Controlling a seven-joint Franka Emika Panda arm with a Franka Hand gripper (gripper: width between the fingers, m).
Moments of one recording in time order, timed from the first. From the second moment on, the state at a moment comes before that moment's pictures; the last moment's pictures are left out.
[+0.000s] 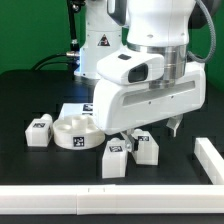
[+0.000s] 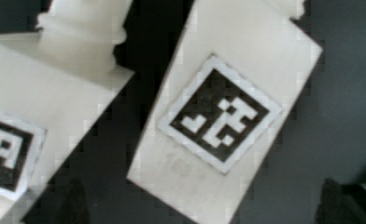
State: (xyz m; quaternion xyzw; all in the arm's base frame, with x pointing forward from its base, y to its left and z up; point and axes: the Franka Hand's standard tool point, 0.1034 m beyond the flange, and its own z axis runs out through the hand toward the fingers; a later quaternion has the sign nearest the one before) arm 0.551 0.054 0.032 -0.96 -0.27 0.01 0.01
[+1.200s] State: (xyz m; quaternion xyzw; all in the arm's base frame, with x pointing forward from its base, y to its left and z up) arm 0.536 0.066 0.014 -0.96 -0.27 0.02 0.01
